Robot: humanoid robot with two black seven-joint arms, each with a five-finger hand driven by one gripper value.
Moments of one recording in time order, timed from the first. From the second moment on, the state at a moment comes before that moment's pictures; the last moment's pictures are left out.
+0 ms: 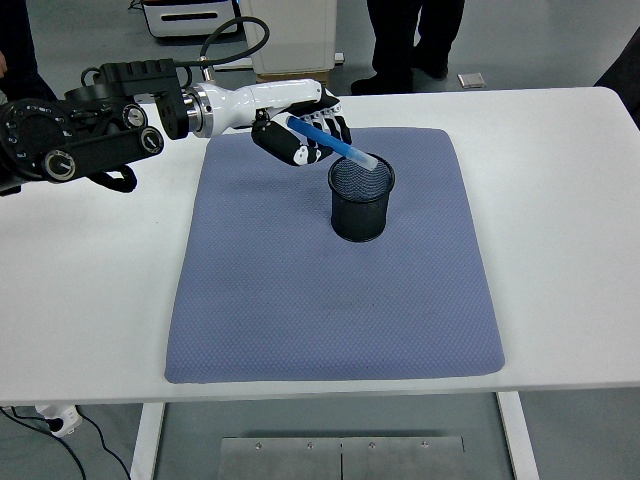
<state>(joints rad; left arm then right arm) -1.53 0.37 0.30 -1.03 0.64 -0.07 -0.37 0.02 0.00 0.60 0.23 0.10 0.05 0.04</state>
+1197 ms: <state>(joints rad) -1.16 0.13 -0.11 -0.86 0.43 -0.07 -0.37 0.02 0.00 0.60 0.23 0.10 0.05 0.04</state>
